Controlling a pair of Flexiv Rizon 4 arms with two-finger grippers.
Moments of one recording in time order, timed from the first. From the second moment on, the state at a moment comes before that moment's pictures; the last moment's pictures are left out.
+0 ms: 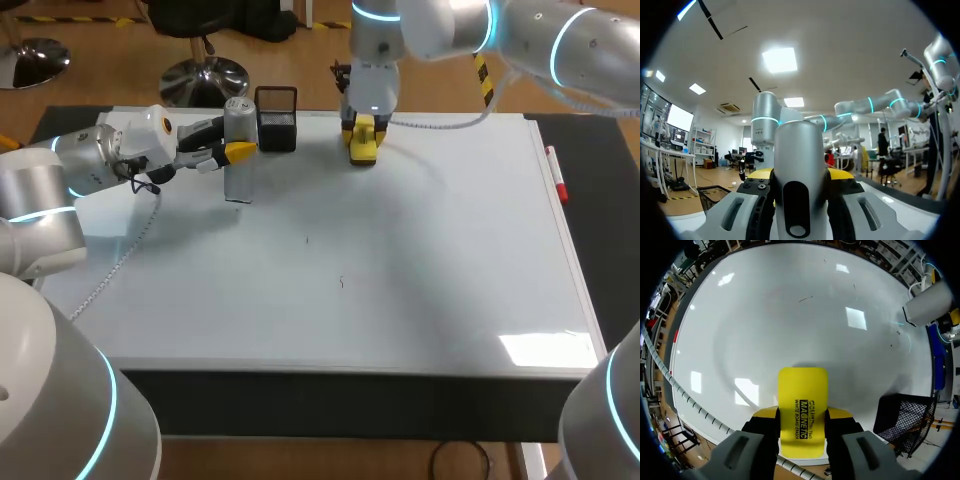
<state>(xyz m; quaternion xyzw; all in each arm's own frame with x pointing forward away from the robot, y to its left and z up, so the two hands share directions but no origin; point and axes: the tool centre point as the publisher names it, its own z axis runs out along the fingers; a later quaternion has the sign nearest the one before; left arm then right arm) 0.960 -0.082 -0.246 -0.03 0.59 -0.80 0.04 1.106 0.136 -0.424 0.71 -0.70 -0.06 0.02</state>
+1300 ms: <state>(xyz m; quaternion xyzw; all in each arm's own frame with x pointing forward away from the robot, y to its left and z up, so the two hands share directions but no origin) 0.960 -0.082 -0.246 -0.03 0.59 -0.80 0.04 1.112 0.112 -0.392 0.60 -0.79 -0.07 -0.05</state>
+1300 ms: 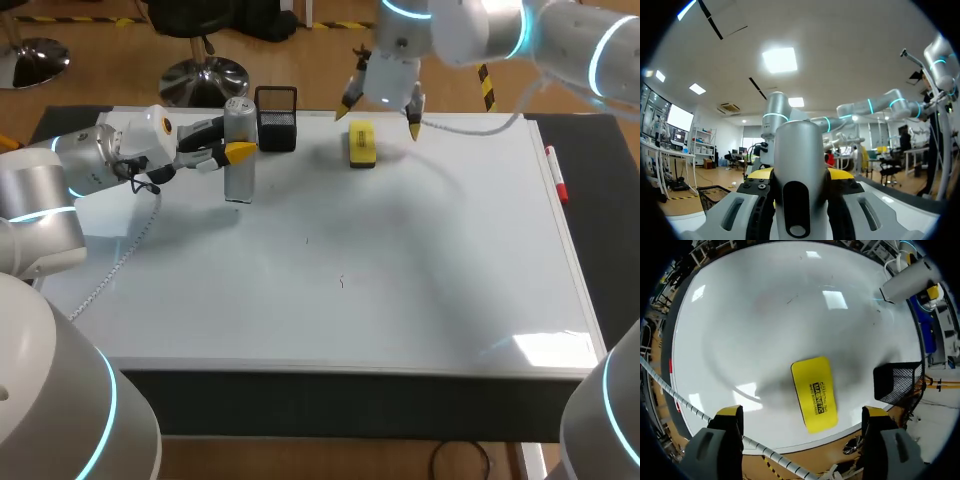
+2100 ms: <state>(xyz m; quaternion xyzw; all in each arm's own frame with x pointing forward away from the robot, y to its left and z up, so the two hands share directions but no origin) 0.960 -0.082 -0.246 -0.03 0.59 -0.80 0.04 1.123 0.079 -0.344 0.40 -0.90 -0.16 -0.06</state>
